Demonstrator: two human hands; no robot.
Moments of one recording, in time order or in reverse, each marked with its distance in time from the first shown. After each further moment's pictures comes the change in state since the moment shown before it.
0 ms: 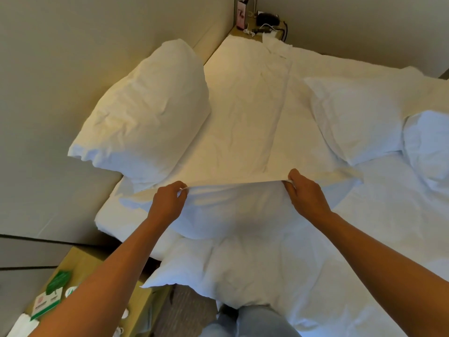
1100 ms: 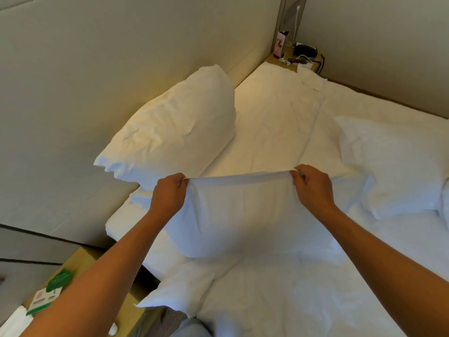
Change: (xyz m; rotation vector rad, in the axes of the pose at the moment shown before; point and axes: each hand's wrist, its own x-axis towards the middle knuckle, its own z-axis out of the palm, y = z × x) left_hand 0.072 0.031 -0.064 -0.026 0.209 -0.093; right_hand 0.153 -0.045 -0.030 0.072 0.130 -0.035
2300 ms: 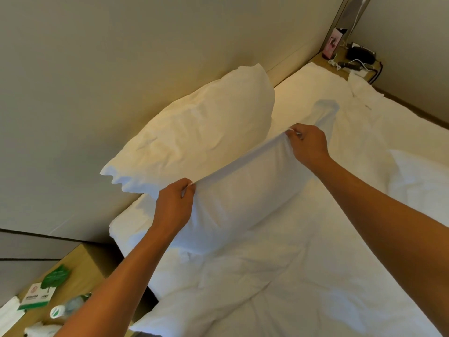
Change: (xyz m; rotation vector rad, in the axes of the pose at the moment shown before) left_hand 0.091 -0.020 -0.011 -0.231 0.073 -0.275; right_hand 0.271 -0.110 0.111 0.041 -0.139 -0.135
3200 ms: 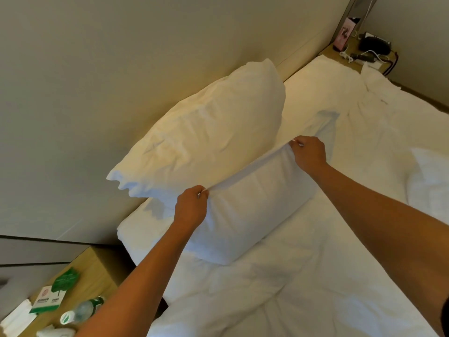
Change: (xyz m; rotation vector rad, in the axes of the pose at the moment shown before) left_hand 0.040 -0.022 0.036 0.023 -0.122 -0.195; right_hand 0.013 0.022 0.061 0.038 -0.073 0.155
